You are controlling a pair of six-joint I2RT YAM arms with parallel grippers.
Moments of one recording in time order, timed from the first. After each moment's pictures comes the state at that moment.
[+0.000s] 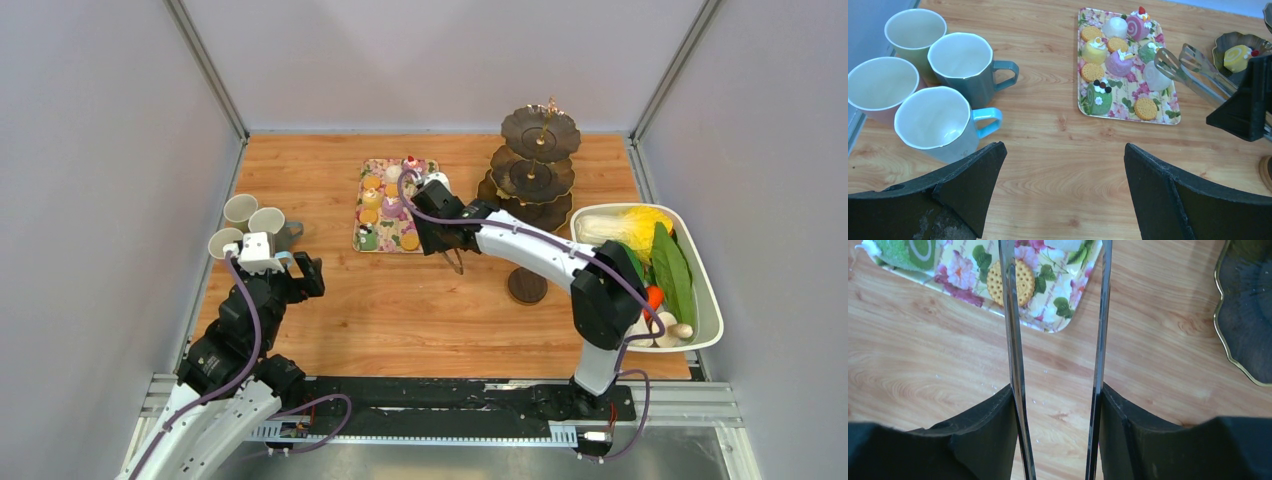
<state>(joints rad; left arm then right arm) -0.58 0.32 0.65 -0.61 -0.53 -0.33 0.83 1.77 1.43 -0.60 0.29 0.36</state>
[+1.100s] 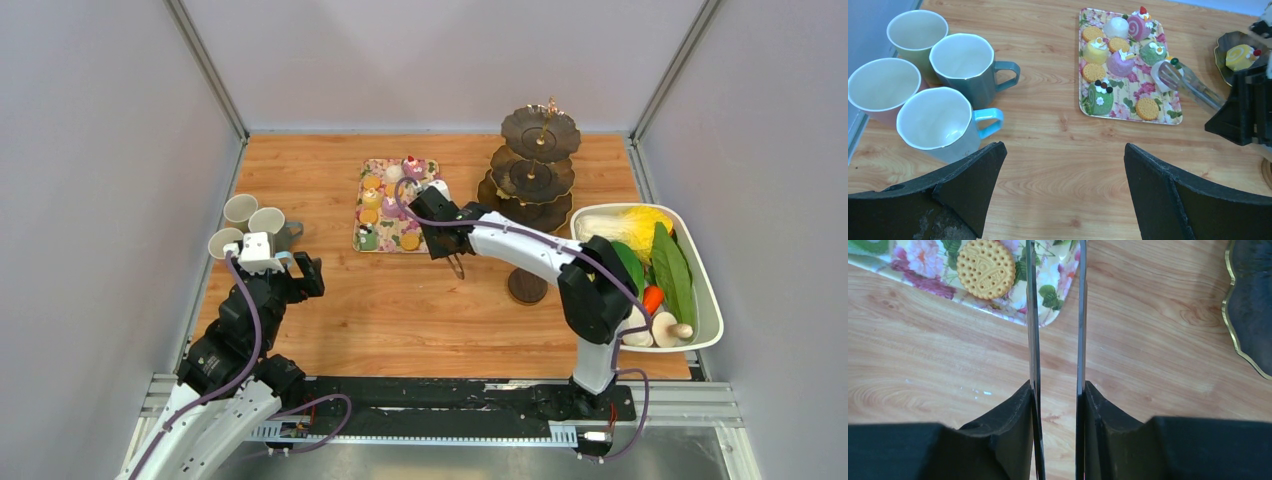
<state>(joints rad) -0.58 0.32 0.65 -0.61 -0.53 -0.32 0.83 1.89 1.46 -0.62 0.32 0.37</state>
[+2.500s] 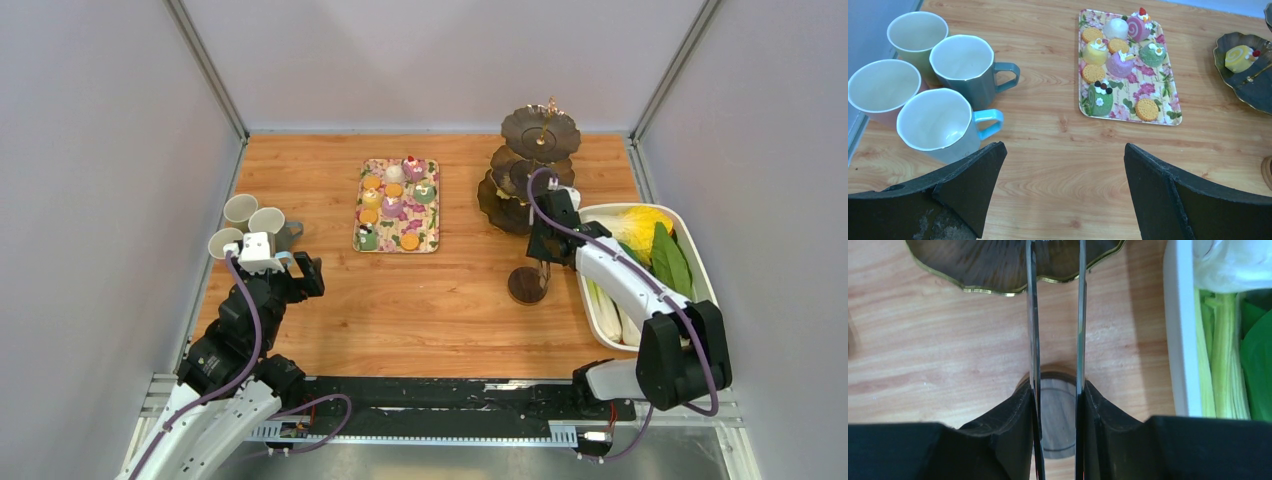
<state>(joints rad) -0.58 0.32 0.65 -0.61 -0.53 -0.32 0.33 1.35 0.93 -0.56 0.24 0.47</state>
